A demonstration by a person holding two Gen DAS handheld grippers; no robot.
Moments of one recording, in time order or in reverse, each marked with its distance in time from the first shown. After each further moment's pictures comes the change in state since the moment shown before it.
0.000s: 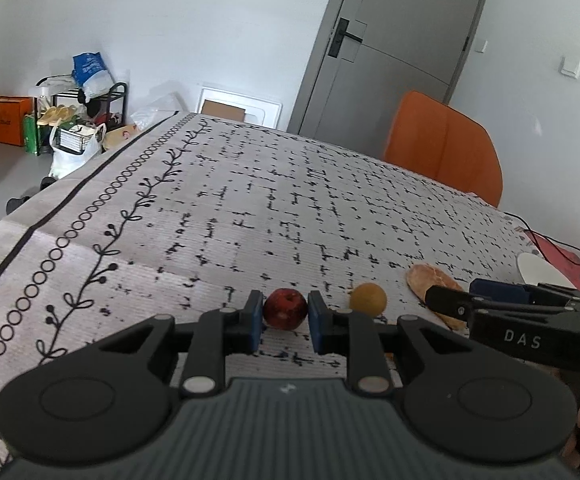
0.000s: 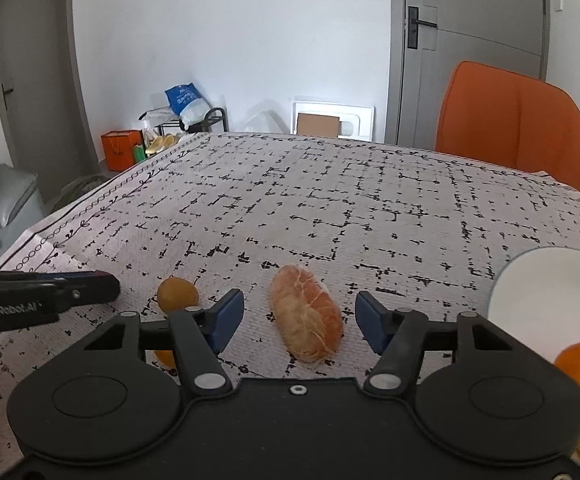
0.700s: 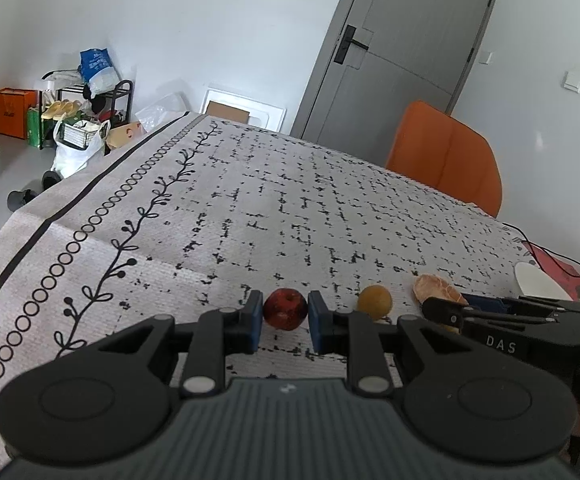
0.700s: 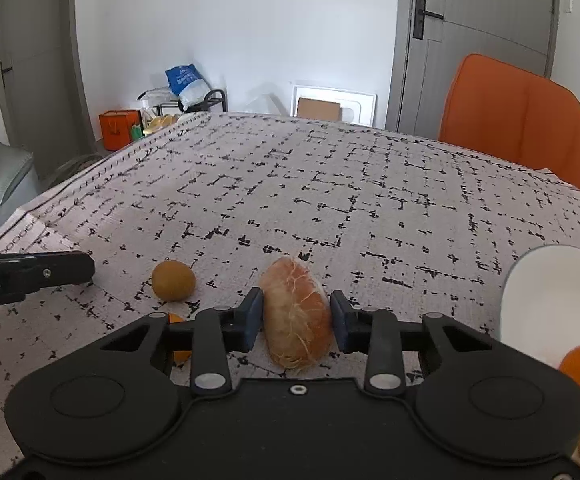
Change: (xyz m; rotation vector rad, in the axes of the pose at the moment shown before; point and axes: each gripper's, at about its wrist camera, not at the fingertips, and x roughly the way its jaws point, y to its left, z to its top) left arm -0.012 0.010 -0.001 -0.028 -0.013 -0.014; right arm 0.004 0.005 -0.001 -0.029 0.041 -0.021
